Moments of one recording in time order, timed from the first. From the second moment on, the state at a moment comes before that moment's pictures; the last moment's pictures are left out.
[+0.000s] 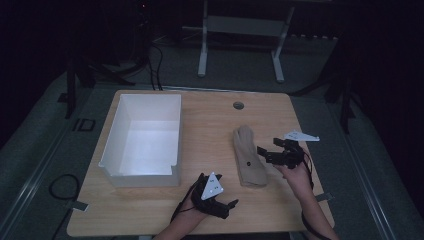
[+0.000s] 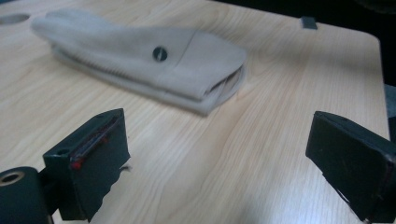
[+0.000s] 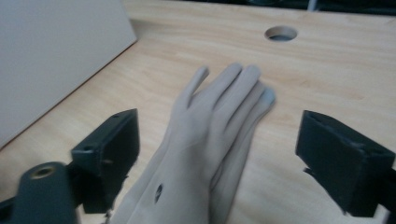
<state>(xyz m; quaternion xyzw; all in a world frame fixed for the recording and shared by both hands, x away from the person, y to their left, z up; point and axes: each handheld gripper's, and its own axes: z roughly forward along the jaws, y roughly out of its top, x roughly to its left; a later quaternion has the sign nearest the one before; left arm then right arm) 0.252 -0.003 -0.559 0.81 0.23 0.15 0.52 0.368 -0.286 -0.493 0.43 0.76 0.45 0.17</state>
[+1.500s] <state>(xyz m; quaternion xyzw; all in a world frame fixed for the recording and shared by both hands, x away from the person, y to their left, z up) 0.327 -0.064 -0.554 0.89 0.12 0.08 0.43 0.435 -0.249 -0.522 0.46 0.77 0.42 0.16</state>
